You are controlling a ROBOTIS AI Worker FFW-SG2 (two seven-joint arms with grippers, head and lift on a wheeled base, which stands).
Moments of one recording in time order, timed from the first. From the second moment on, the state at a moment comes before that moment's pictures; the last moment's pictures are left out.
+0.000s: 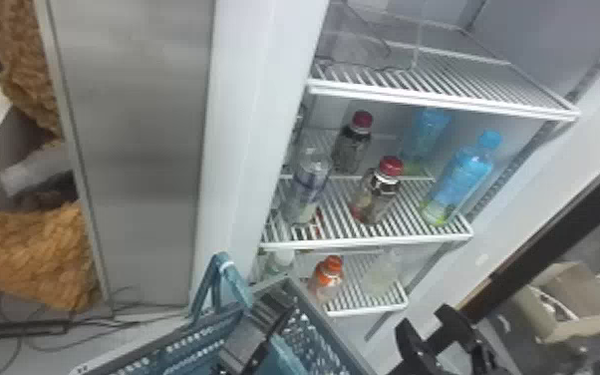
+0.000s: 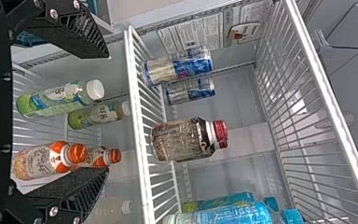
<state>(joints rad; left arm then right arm) 0.60 0.10 -0.36 -2.08 1.53 0.52 -0.45 0.87 -0.08 -0.44 -2.07 -0.55 -0.12 0.65</state>
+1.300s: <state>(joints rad) 0.61 0.09 -0.35 -2.08 1.52 0.52 -0.44 0.77 -0.04 -0.49 -2.15 -0.45 -0.07 0.57</state>
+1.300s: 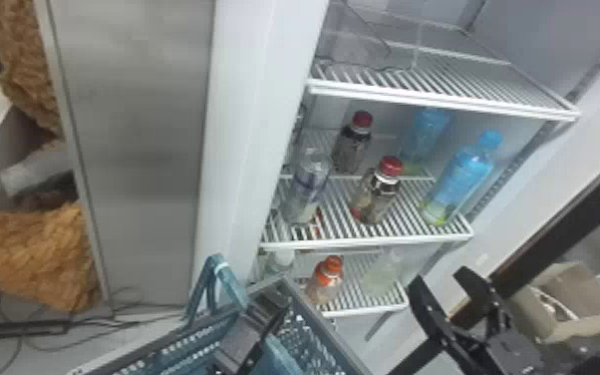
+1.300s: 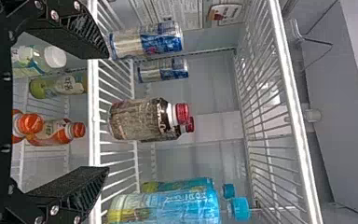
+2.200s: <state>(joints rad) 0.61 0.08 -0.33 -2.08 1.51 0.54 -0.44 0.63 -0.04 -0.49 -2.09 -0.37 0.00 0.51</state>
